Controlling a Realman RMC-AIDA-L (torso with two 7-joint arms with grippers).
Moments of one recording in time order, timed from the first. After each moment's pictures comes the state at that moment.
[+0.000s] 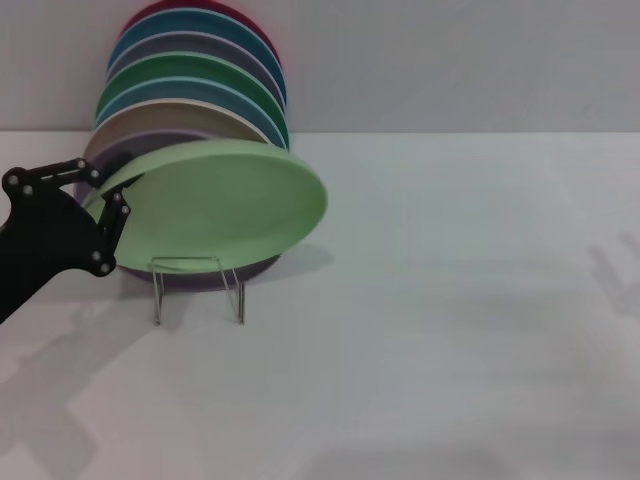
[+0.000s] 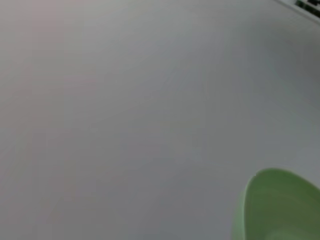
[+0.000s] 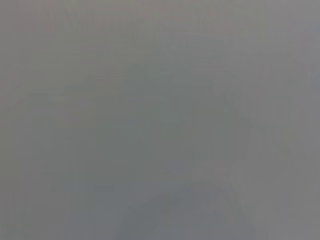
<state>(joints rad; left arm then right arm) -0.52 -1.94 -0.89 0.03 2.89 1.75 0.34 0.18 2.09 2.22 0.37 -0.77 1.60 -2.30</state>
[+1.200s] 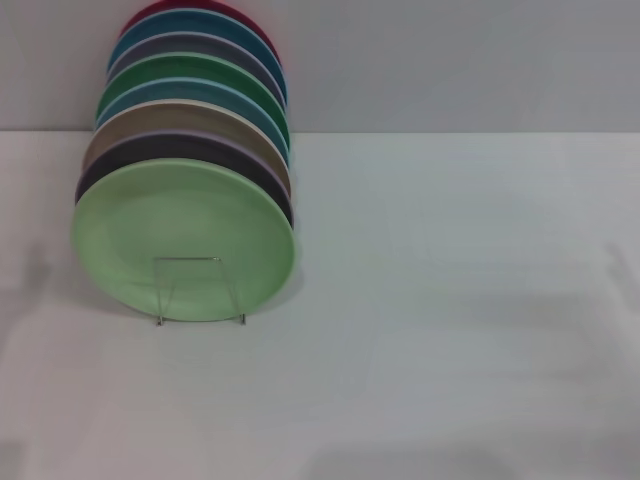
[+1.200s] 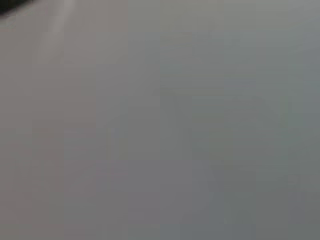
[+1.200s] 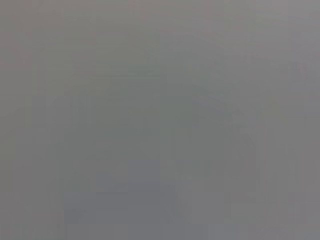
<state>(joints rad) -0.28 -2.07 -1.58 -0.17 2.88 1.79 0.22 0.20 2.09 2.22 0.29 -0.66 1.58 -2.55</state>
